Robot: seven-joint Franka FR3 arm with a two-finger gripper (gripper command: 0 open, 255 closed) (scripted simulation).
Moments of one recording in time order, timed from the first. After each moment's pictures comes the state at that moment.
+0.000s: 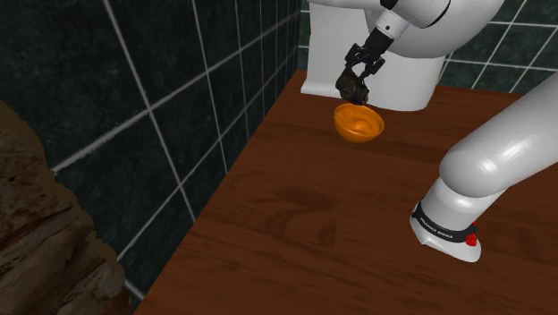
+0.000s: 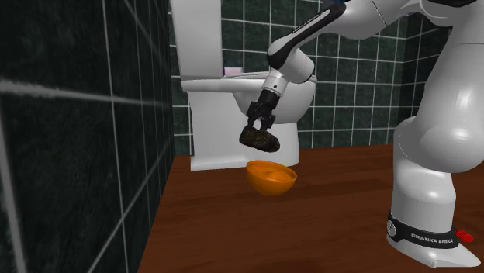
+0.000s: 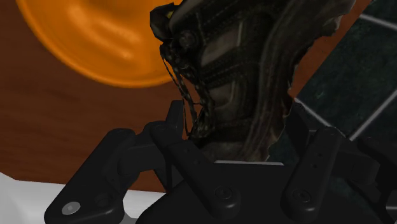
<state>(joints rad) -0.30 -0.30 -0.38 -2.35 0.37 2.19 -0.25</state>
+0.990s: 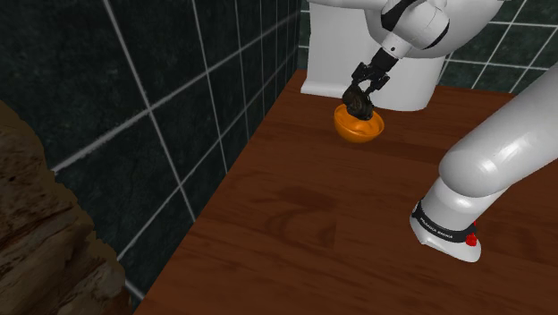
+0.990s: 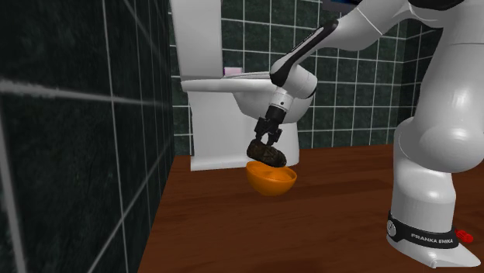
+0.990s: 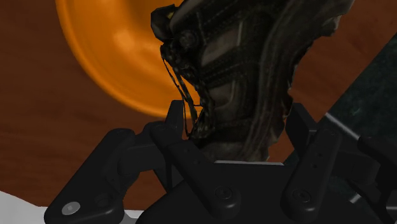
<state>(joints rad) -0.31 -0.24 -0.46 -2.43 0.43 2.29 -0.42</state>
